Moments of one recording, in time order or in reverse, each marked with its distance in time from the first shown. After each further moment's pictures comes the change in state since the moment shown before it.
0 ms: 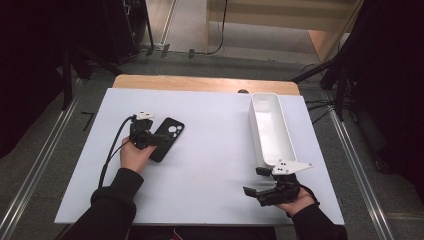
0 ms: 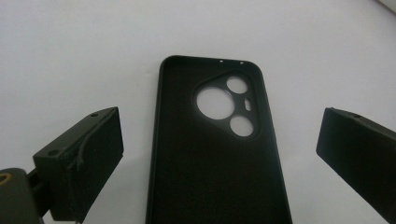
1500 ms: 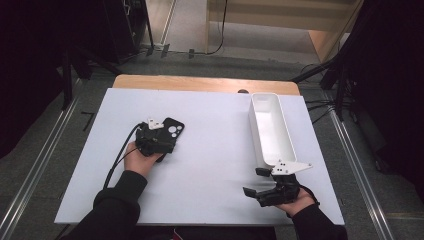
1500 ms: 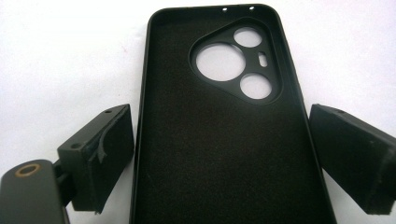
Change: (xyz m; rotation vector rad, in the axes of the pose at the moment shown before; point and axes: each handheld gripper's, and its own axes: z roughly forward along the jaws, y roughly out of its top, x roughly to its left) left arm -0.012 -0.020 0.019 0.058 0.105 0.128; right arm 0.001 0.000 0.000 0.007 0.007 -0.003
